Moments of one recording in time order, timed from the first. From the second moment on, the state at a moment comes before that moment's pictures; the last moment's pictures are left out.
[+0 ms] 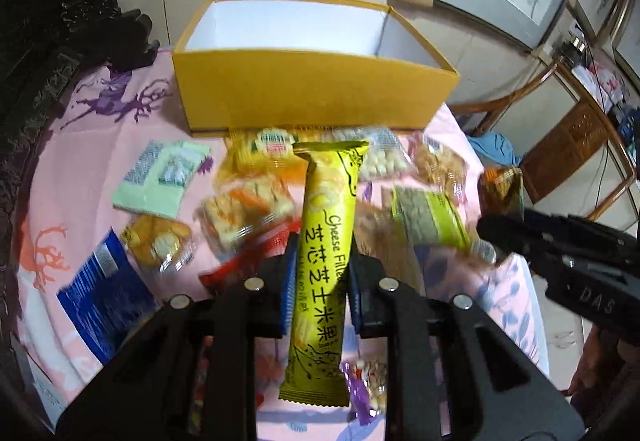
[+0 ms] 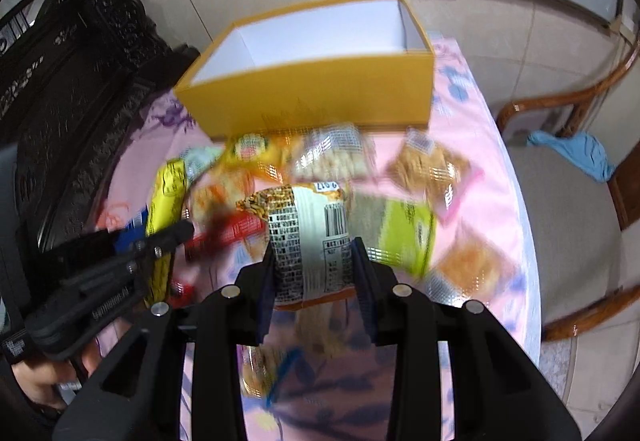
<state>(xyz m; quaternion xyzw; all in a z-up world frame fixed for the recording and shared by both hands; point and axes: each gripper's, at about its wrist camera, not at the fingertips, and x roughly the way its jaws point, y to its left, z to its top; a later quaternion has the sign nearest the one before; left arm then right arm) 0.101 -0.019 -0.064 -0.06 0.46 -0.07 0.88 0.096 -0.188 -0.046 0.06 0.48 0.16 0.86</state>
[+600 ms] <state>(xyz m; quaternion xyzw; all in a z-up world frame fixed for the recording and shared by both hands) 0.283 -0.005 0.017 -0.06 0.43 -0.02 0.90 0.270 -0.150 0.014 0.03 0.44 0.14 0.88</state>
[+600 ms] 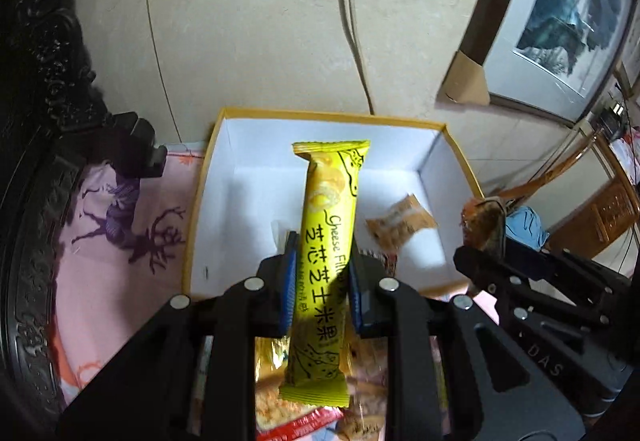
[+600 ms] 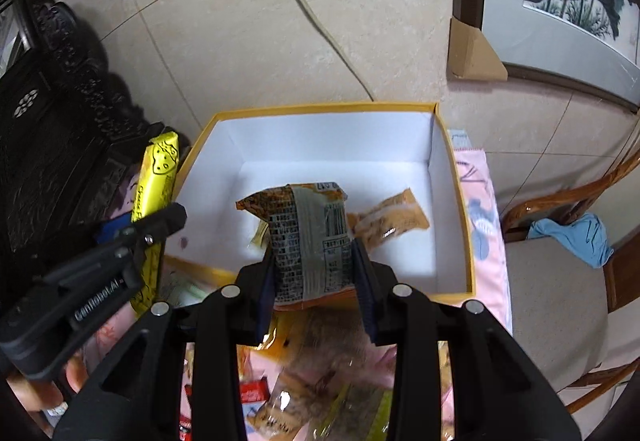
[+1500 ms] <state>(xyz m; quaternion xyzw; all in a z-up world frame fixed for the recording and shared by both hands) 0.108 0.026 -0.045 -0.12 0.48 -0.02 0.87 0.129 -0.296 -0.100 0.09 0.57 0.01 0.82</state>
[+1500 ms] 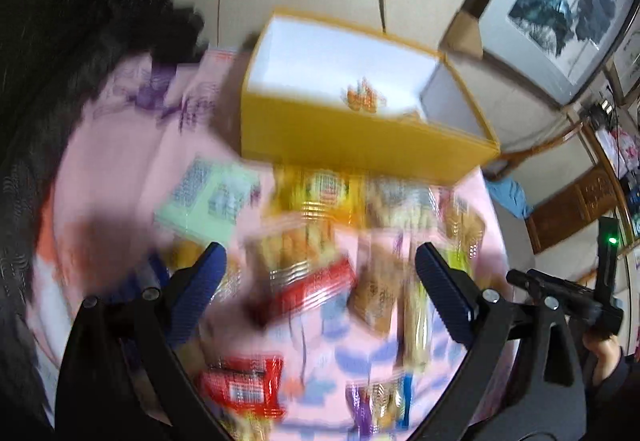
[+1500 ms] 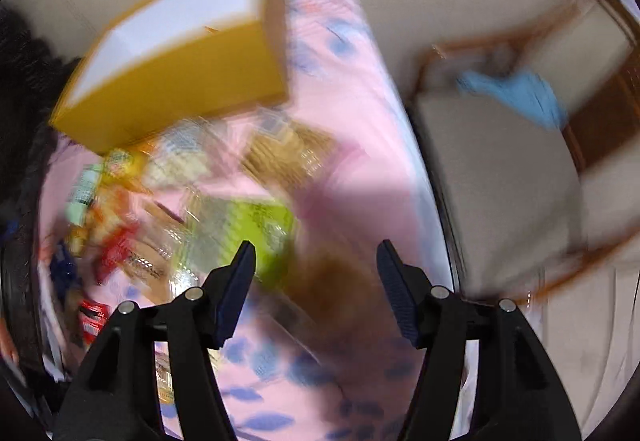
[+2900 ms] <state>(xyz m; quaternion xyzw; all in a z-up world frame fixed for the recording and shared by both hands) 0.036 -0.085 -0.166 0.02 0.60 -0.13 0.78 0.053 -0.252 -0.141 0.11 0.56 0.03 0.82</state>
